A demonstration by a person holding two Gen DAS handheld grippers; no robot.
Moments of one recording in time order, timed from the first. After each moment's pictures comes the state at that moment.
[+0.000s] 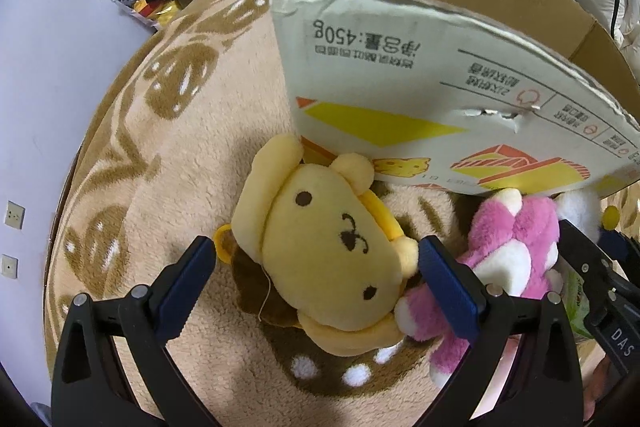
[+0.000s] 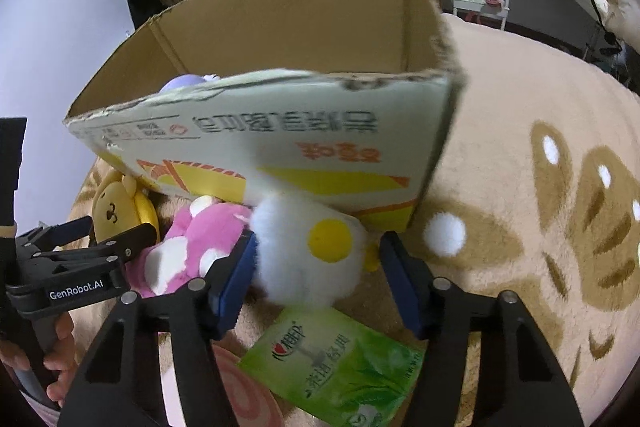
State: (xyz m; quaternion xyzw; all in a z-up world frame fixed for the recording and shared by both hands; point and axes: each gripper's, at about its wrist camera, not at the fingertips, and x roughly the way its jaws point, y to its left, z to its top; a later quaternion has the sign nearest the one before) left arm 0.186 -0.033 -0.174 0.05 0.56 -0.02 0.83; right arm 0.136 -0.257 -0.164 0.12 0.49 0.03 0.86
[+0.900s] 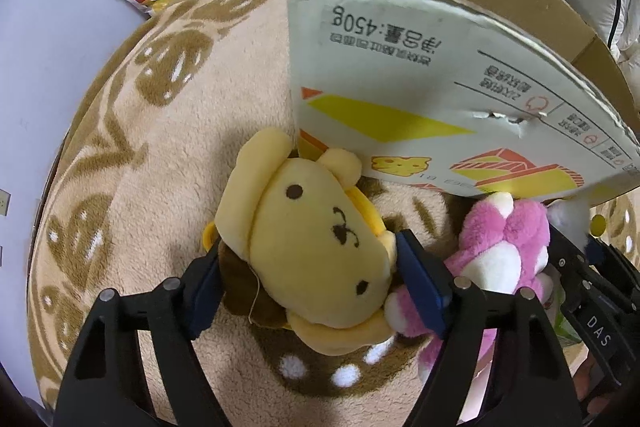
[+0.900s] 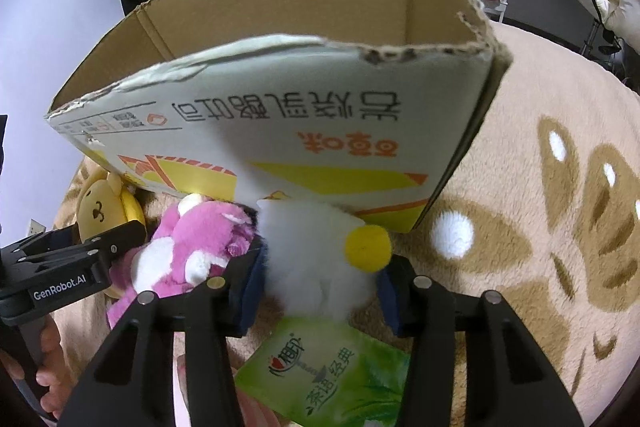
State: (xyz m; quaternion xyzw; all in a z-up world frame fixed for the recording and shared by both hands) left arm 0.186 -0.028 -0.177 0.01 0.57 -0.03 0.82; right arm 0.147 -0.252 -0.177 0.12 0.50 0.02 0.86
